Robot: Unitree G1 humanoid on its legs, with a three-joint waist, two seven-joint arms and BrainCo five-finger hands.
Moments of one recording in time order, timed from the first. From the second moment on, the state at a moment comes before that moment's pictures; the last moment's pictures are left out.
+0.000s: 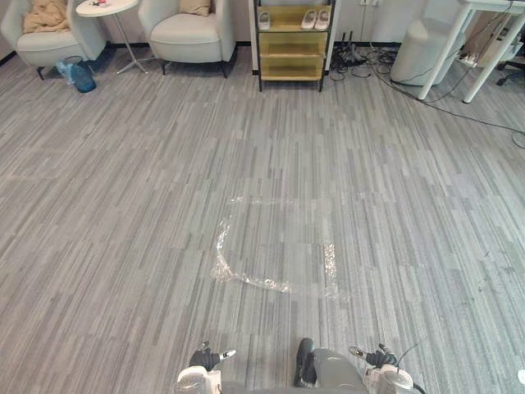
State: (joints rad) left arm 0.04 0.00 0.17 0.98 0.00 -0.04 0.07; right arm 0.00 -0.08 -0.31 1.05 0.04 -0.01 -0.13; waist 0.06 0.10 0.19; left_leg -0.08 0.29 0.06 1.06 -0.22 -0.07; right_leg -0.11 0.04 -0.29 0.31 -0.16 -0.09
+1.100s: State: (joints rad) left arm 0.05 0.00 0.12 1.00 0.02 -0.03 0.05; right arm 0.01 -0.07 -0.31 1.04 0.00 -0.03 -0.10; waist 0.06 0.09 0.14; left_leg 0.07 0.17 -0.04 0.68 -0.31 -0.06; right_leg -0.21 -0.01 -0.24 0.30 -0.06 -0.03
